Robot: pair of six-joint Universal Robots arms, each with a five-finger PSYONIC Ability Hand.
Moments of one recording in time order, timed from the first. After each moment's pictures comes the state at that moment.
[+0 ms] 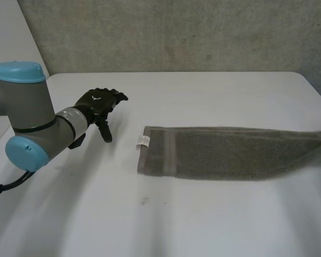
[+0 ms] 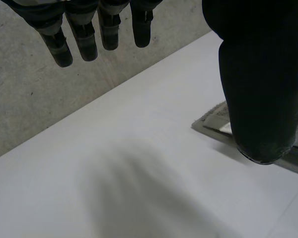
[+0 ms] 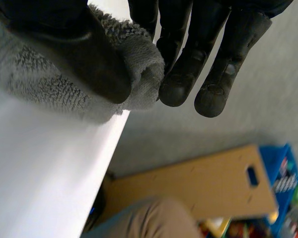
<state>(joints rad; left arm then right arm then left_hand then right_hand) 4.39 -2.22 -1.14 3.04 -1.33 3.41 1.35 -1.06 1.46 -0.20 1.51 2.27 0.17 0.17 0.17 0.17 0.03 1.32 1.31 1.32 1.34 1.15</state>
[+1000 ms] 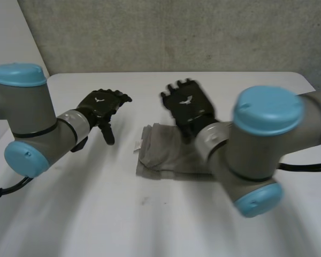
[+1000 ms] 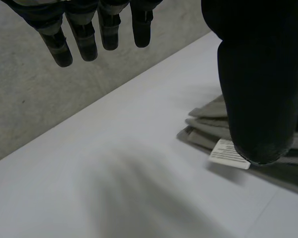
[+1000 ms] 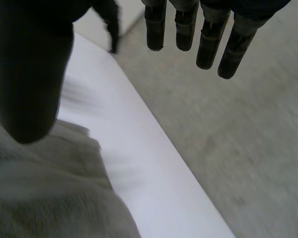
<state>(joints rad) 4.36 -2.17 -1.20 3.07 -1.33 3.41 2.25 -1.06 1.30 -0.17 1.55 2.63 0.17 0.17 0.17 0.17 0.03 0.24 0.25 0.24 0.26 0.06</state>
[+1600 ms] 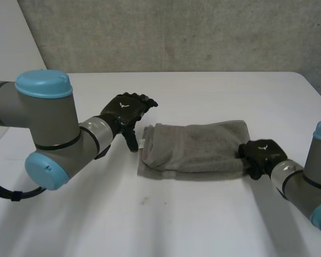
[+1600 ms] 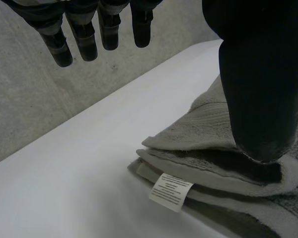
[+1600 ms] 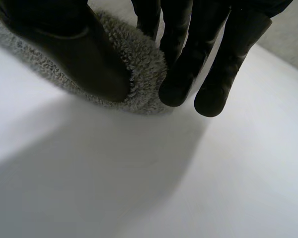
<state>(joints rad) 4.23 -2.15 -1.23 3.10 -1.34 3.37 1.77 -1.06 1.70 -0.16 1.37 2.74 0.17 0.17 0.17 0.17 0.03 1.09 1.12 1.32 1.34 1.15</state>
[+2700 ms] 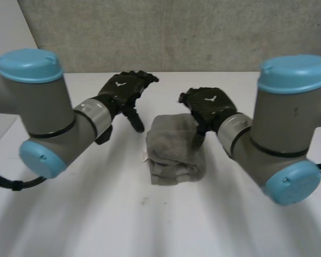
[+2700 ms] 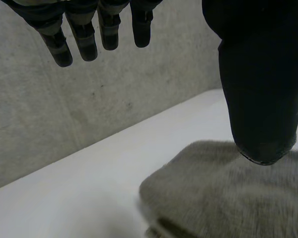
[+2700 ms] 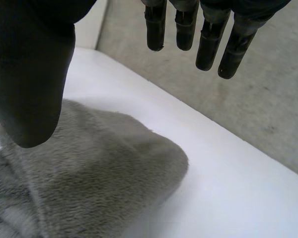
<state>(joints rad) 4.21 -2.12 -1.13 3.11 -1.36 3.17 2.15 -1.09 1.21 0.13 1.51 2.99 0.17 0.17 0.17 0.17 0.03 0.24 0.24 0.25 0.26 0.06</state>
